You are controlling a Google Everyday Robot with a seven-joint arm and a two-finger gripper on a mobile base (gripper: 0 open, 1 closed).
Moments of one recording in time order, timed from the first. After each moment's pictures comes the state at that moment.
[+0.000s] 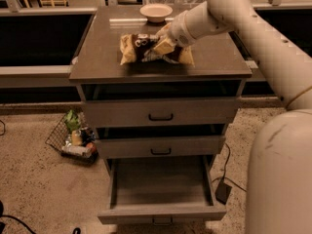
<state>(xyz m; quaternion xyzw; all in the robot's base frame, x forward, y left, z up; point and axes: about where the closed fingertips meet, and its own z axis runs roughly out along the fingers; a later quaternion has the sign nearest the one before) 0.766 -0.011 0.877 -0.59 0.66 0.15 0.43</state>
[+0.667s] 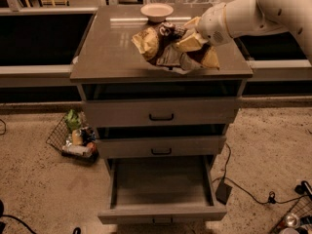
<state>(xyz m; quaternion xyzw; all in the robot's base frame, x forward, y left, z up) 0.689 -0.072 0.935 -0.58 0.64 0.18 0.47</state>
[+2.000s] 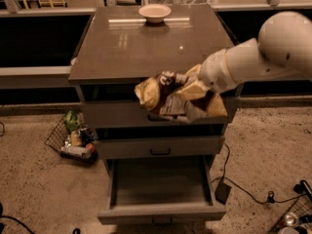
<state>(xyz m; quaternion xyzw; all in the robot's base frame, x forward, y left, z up) 0.578 -0.071 0.858 -0.57 0.70 0.22 0.38</state>
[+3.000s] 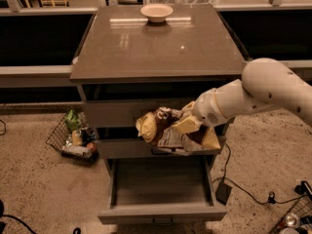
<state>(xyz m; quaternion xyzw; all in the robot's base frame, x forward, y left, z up) 0.534 -0.065 0.758 -0.53 0.75 0.25 0.31</state>
